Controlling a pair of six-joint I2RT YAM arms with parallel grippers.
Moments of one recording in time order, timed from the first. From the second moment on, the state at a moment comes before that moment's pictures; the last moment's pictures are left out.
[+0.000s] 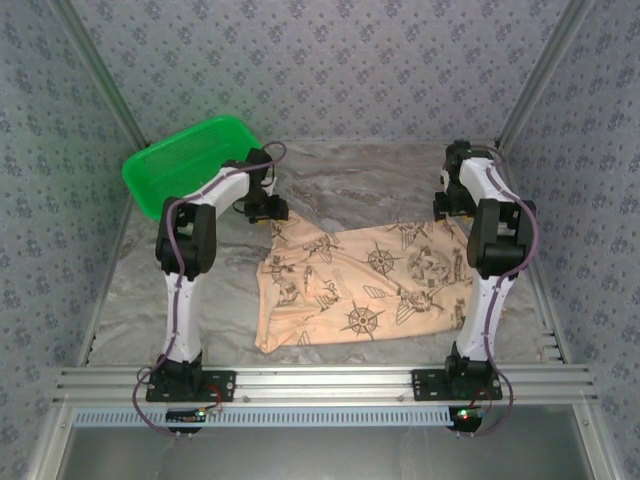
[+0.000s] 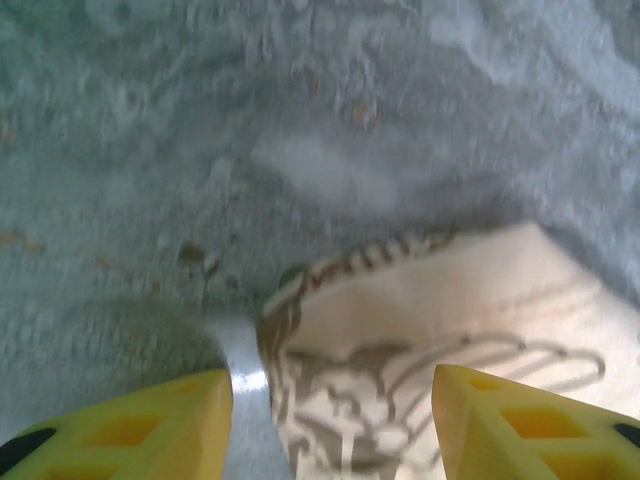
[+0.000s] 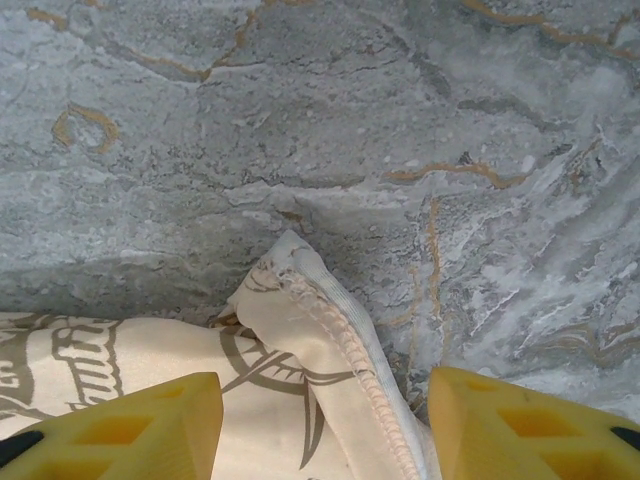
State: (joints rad) left arm -0.31 2.26 1.81 -0.90 0.21 -0.27; right arm -0.06 2.15 1.77 -1.08 0.17 -0.09
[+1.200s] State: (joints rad) left arm -0.32 2.01 1.77 -0.63 0.45 0.28; right arm -0.21 2.01 1.56 -0.77 -0.03 -0.08
